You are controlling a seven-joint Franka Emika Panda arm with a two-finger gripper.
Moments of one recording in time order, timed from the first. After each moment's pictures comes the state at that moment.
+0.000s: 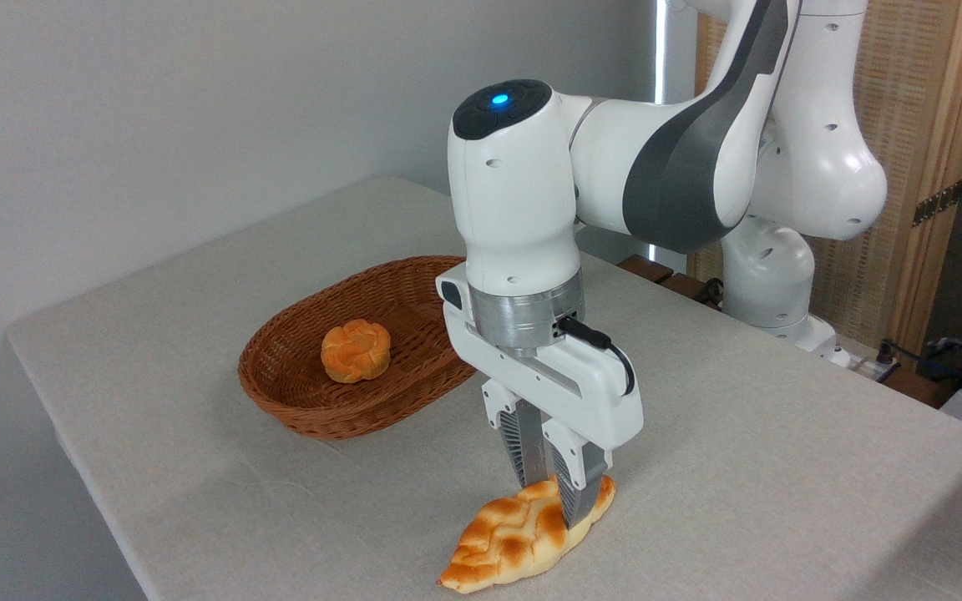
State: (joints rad) arm -0.07 -0.13 0.25 -2.27 0.09 2.16 0.92
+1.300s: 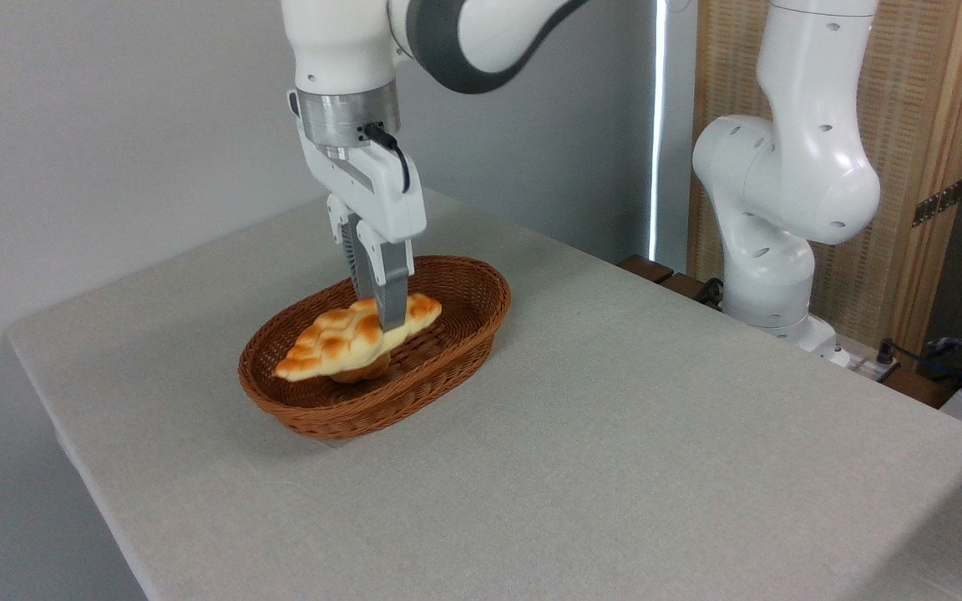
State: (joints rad) arm -0.23 -0.18 -0.05 -2.08 -0.04 1.95 0.65
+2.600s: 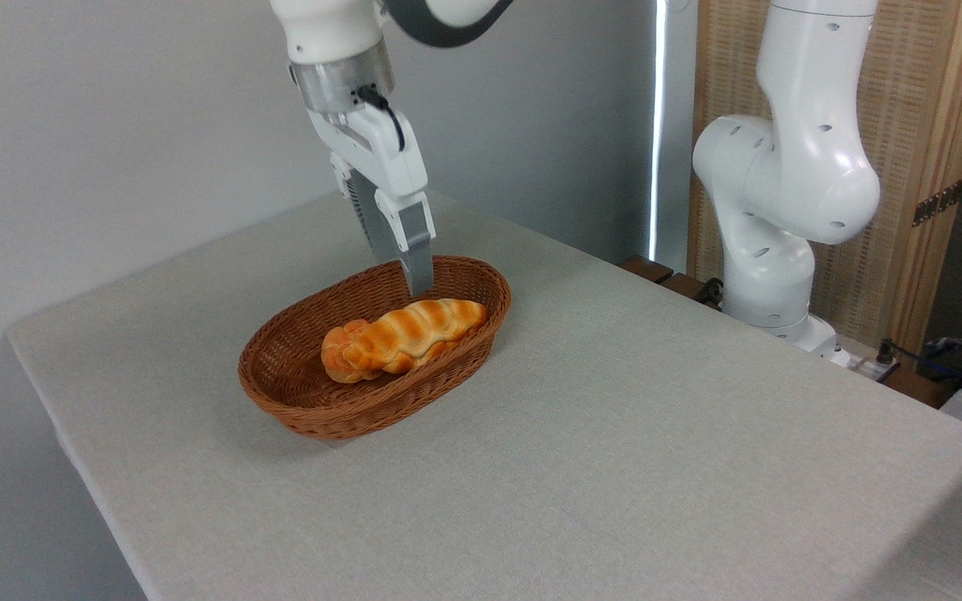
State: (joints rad) arm -0.24 -0.18 -0.07 -1.97 -0.07 1.74 0.62
